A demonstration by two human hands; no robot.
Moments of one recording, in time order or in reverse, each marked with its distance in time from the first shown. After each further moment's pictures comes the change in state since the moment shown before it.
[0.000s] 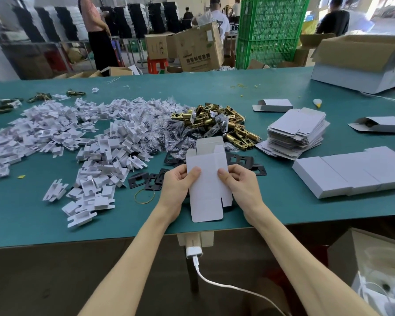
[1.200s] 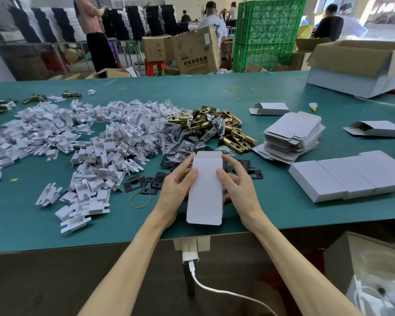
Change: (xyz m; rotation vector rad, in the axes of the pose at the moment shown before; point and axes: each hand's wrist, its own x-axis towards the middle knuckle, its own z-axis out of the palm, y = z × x) left_hand -0.006 0.013 0.004 0.033 -0.103 0.045; right_hand -0.003 -0.005 0.001 0.072 -0.055 -0.033
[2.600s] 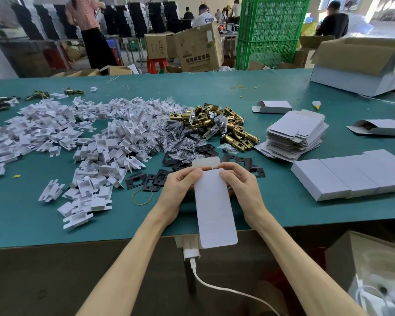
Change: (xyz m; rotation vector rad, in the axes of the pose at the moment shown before) left_hand -0.006 0.005 0.000 0.052 -0.057 -0.062; right_hand -0.005 -0.004 -0.004 0.037 -0.042 -0.019
